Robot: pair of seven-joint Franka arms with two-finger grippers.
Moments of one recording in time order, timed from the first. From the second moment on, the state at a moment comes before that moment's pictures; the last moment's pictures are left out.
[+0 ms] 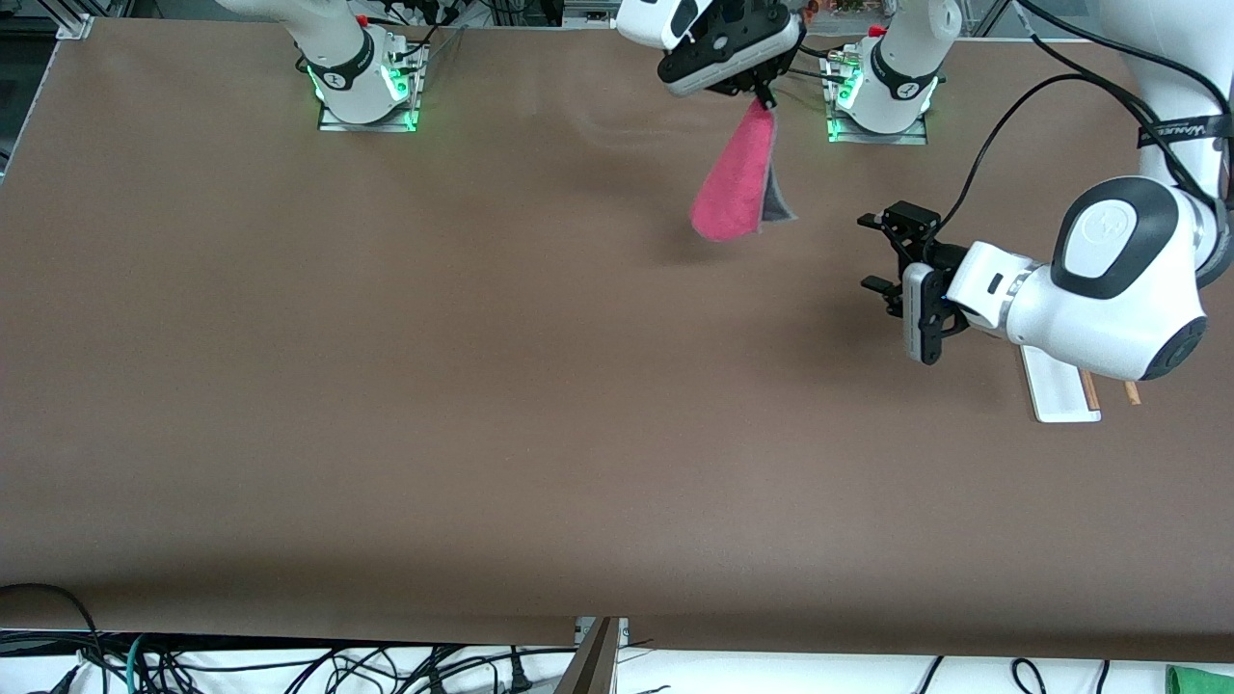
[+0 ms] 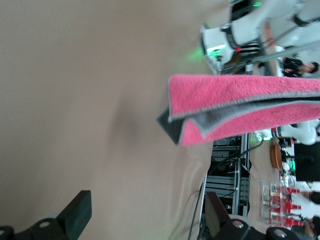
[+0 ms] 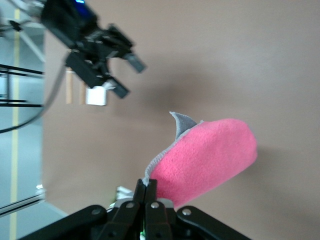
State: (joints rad) left arm 0.03 0.40 -0.11 -1.58 -0.61 1.31 1.09; right arm 0.98 0.45 0.01 -1.07 0.29 2.00 0.84
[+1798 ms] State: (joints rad) left arm 0.06 0.38 -0.20 -1.69 -0.85 1.16 1.67; right arm 0.97 0.45 0.00 -1.05 0.36 2.06 0.85
